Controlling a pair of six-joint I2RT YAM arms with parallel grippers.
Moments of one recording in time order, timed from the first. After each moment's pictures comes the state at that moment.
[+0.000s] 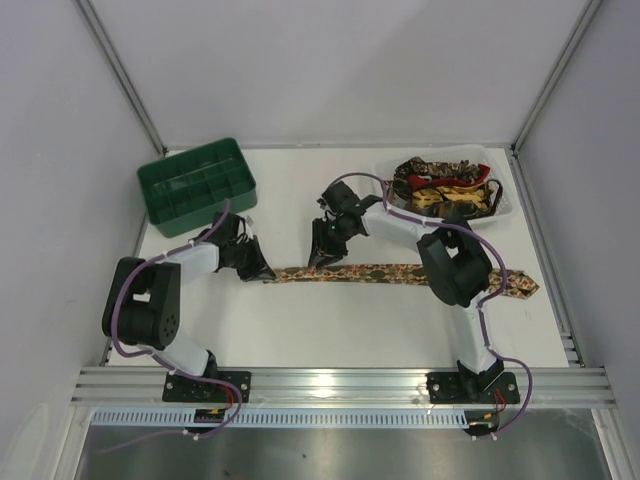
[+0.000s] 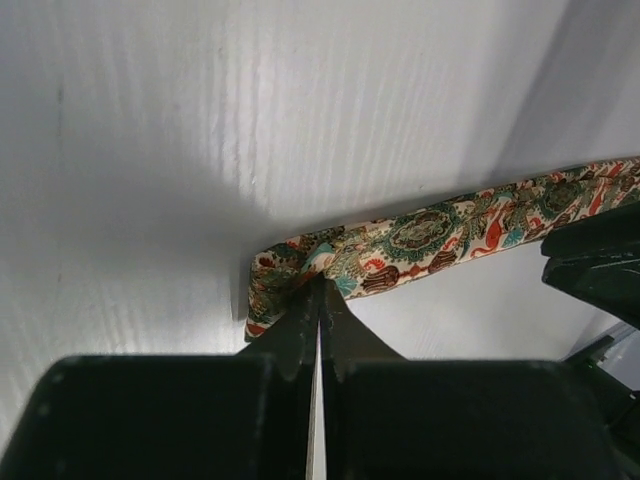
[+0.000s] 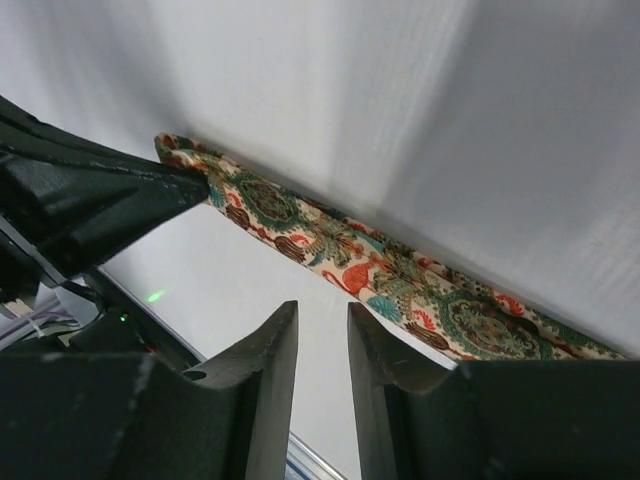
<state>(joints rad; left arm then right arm) -0.16 1.60 0.77 -0.27 0.42 -0.52 0.68 2.10 1.57 -0.56 -0.45 0.62</state>
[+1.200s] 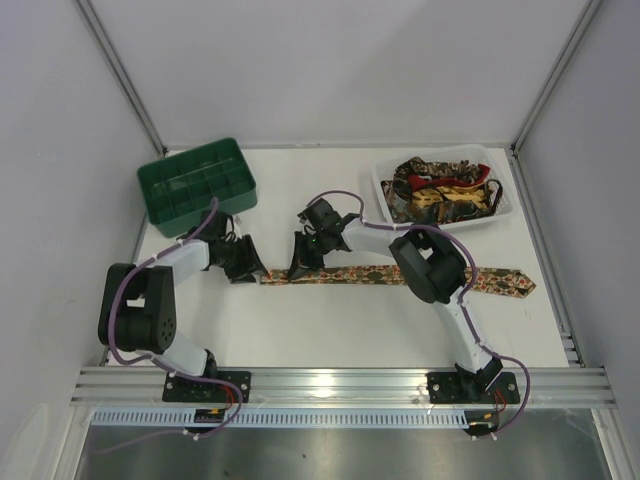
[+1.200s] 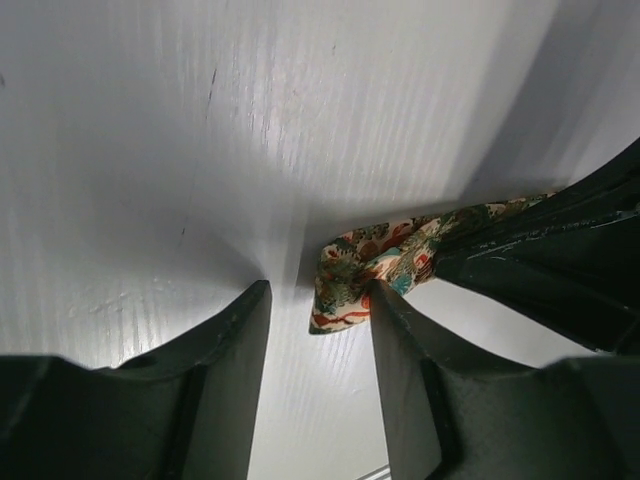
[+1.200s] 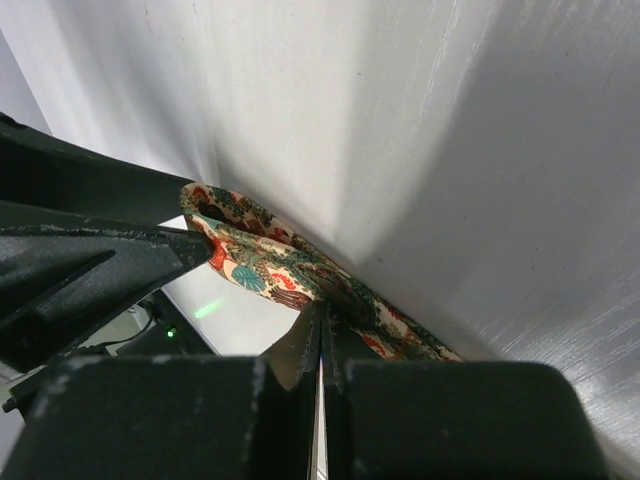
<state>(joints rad) -0.08 1.54 0.78 -0.41 0.36 -0.44 0.77 2.26 1.59 -0.30 -0.56 0.79</state>
